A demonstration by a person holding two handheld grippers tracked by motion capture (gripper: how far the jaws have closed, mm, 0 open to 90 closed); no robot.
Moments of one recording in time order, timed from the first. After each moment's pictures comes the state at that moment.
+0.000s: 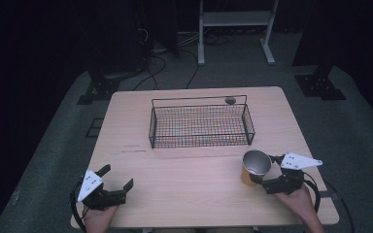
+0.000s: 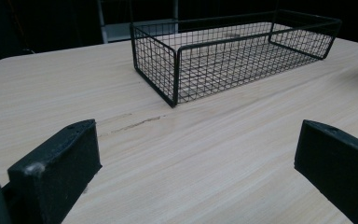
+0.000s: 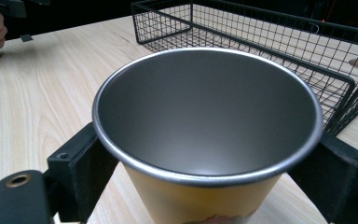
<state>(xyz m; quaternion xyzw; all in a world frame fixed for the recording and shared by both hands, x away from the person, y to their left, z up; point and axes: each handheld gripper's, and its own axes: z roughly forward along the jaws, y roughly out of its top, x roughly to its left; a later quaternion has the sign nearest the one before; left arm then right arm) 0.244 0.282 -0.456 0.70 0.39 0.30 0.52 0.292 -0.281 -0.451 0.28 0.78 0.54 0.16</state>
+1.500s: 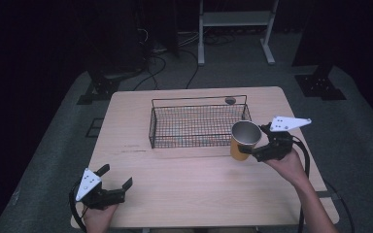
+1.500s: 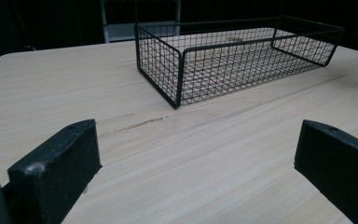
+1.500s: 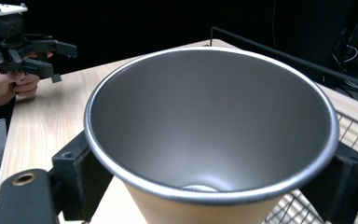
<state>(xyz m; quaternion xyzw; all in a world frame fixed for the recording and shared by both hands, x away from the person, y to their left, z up) 0.247 0.285 -0.457 0.69 0.40 0.29 0.52 0.356 -0.249 -0.372 0.22 0.79 0.56 0.12</state>
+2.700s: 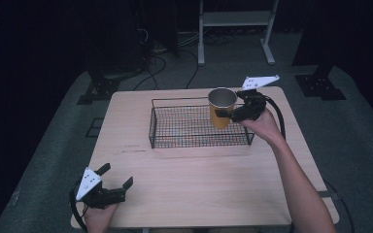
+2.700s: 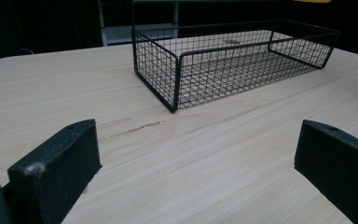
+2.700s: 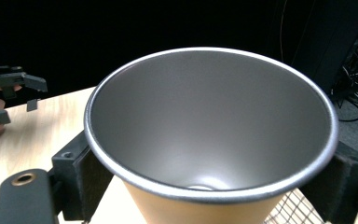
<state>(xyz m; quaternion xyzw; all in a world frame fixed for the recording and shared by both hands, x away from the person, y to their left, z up) 0.249 0.283 -0.455 0.69 0.40 0.29 0.53 0.454 -0.190 -0.320 0.20 0.80 0.55 0.11</state>
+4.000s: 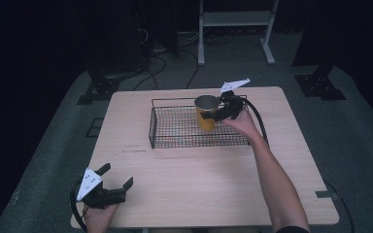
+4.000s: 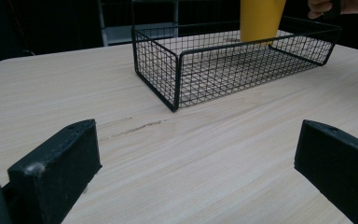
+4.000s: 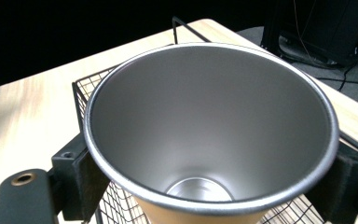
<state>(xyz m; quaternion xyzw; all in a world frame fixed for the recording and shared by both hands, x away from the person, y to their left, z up) 0.248 0.283 -0.455 0.69 0.39 0.30 0.53 0.515 -0.150 -0.384 0.23 0.83 0.51 0.06</state>
